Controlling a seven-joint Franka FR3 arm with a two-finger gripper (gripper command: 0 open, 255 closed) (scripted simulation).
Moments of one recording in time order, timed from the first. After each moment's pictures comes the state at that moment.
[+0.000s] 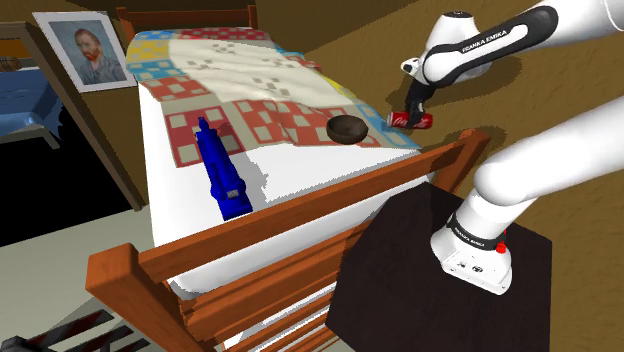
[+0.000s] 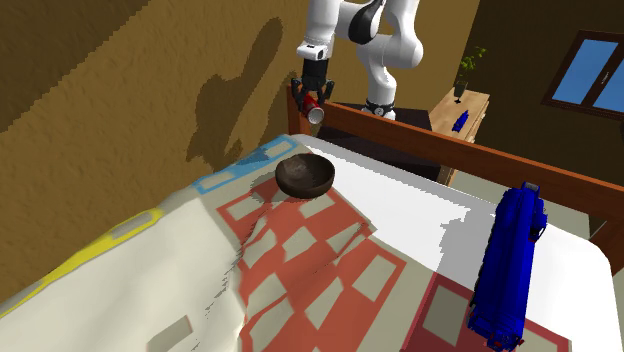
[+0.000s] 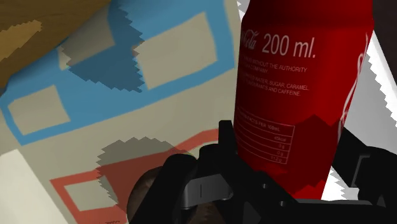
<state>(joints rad) -0.35 -0.52 -0.29 -2.75 -0.26 2.40 -1.01</state>
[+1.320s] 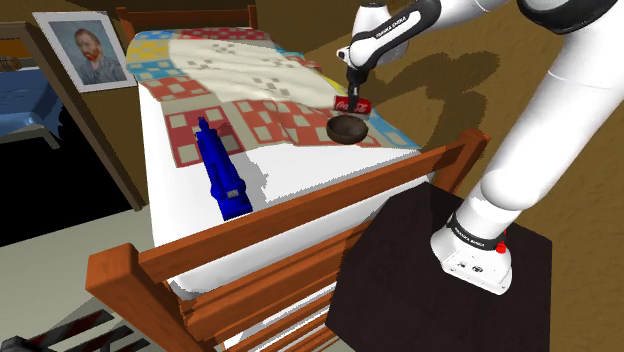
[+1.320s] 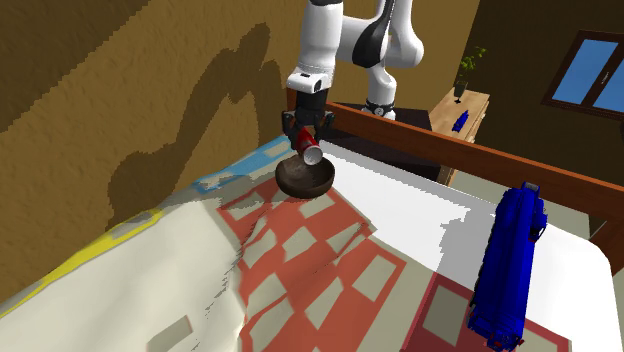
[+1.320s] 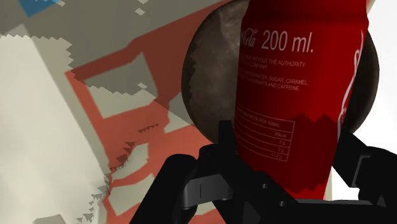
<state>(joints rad) -0.17 0.06 -0.16 -2.19 -0.10 2.39 -0.85</state>
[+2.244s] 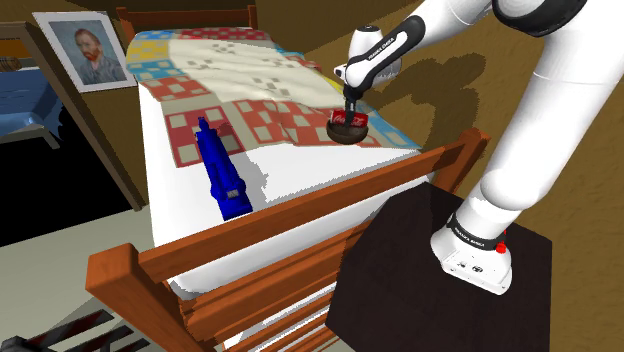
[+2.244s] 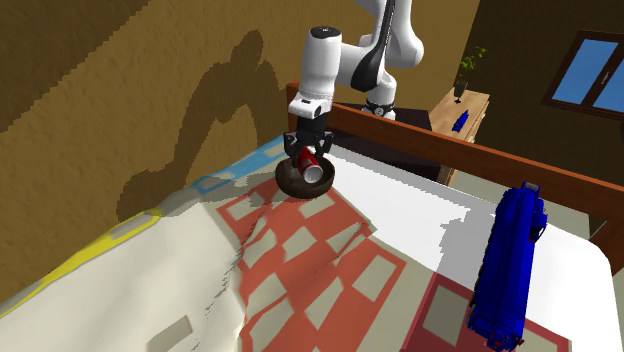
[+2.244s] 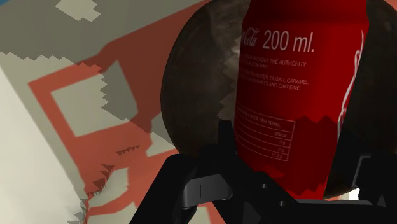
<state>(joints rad) -0.17 0.16 -0.16 -2.23 -0.09 2.54 -0.84</state>
